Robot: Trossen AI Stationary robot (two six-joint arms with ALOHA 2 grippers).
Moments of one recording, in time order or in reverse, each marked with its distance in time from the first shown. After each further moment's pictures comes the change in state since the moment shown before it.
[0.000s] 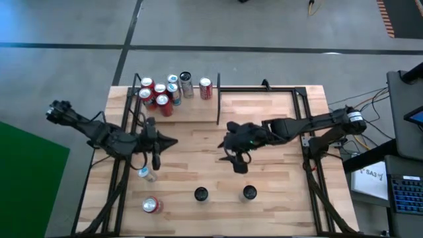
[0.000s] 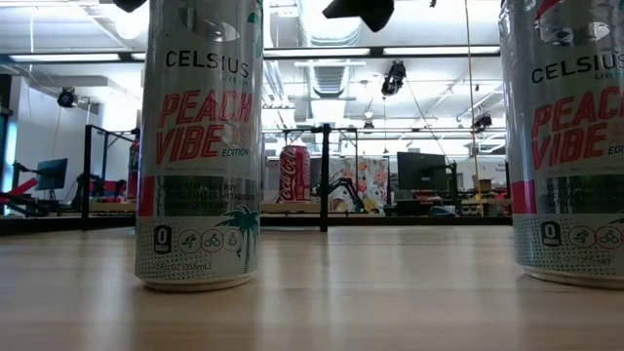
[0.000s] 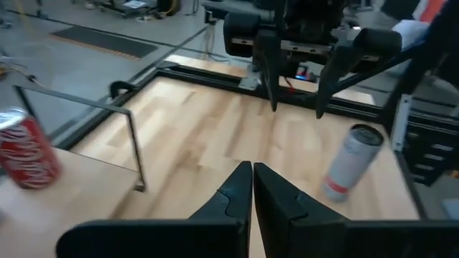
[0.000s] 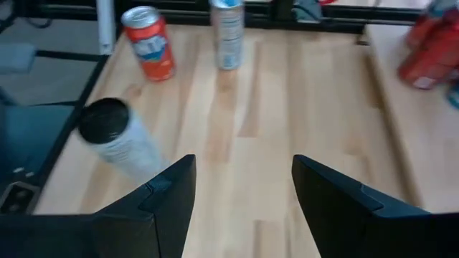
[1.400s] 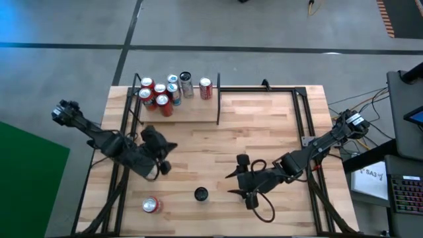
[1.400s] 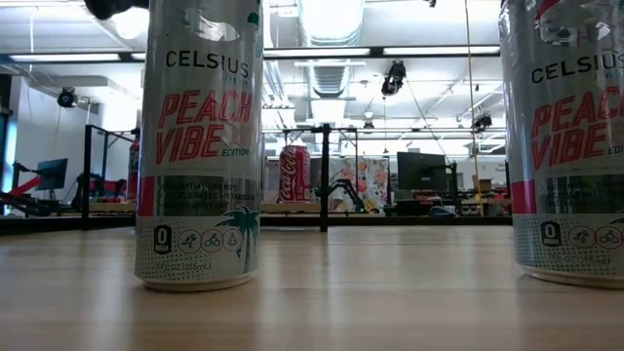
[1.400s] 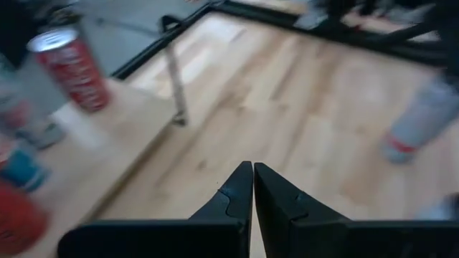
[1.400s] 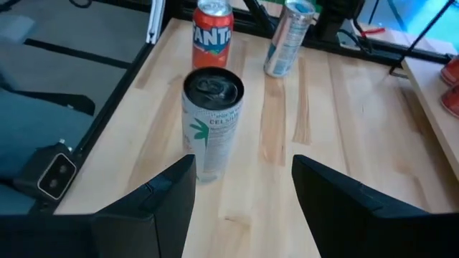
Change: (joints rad) left arm -0.097 0.221 0.126 -0.363 -0.175 -0.370; right arm 0.385 -0.002 -0.231 0.289 0.366 0.057
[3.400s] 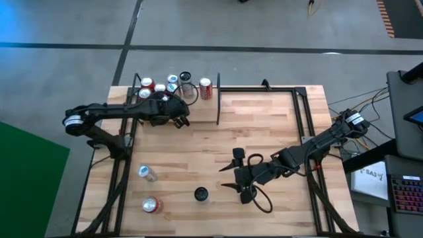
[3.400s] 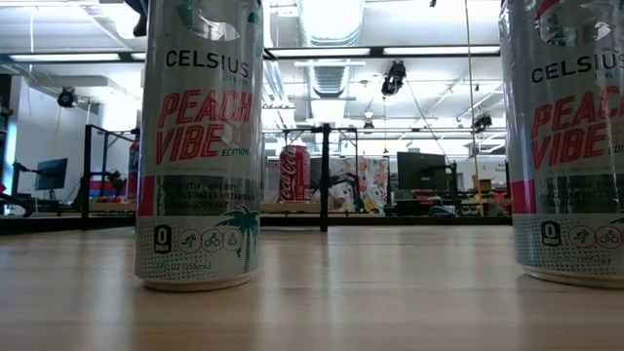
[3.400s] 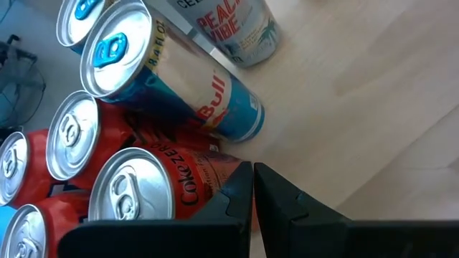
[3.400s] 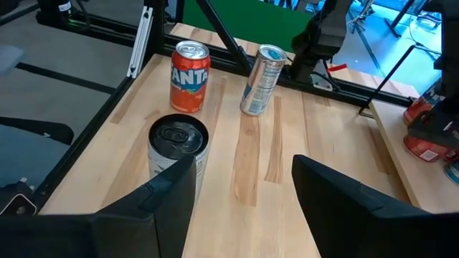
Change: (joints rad) left arm 0.850 0.300 -0.026 -0.027 0.129 0.440; right arm -0.061 -0.003 0.014 0.113 -0.001 -0.127
